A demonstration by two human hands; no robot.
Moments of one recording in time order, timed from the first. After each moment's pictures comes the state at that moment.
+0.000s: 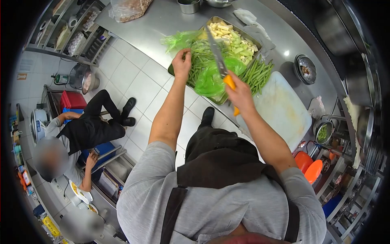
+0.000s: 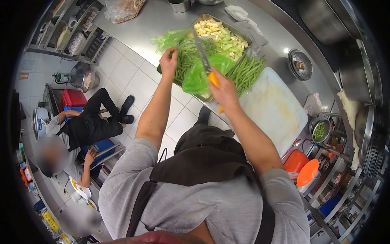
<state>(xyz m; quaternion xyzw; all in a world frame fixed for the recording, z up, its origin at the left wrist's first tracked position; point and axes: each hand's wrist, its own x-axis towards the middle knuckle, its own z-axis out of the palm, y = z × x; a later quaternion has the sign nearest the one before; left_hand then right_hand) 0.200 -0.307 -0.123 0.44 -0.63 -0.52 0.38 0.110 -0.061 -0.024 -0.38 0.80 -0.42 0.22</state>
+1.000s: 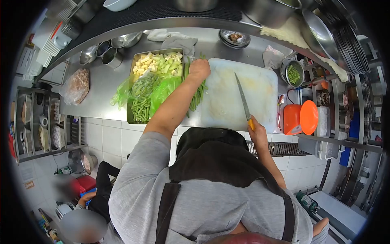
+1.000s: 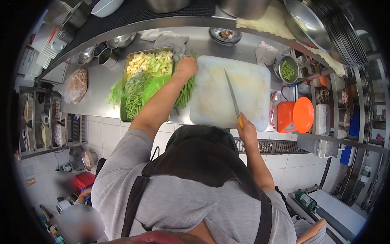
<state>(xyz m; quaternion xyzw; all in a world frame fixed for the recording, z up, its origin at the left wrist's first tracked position) -0.032 -0.098 -0.065 0.06 -0.98 -0.14 -0.10 0.168 0.233 -0.064 -0.05 0.93 -0.33 0.11</state>
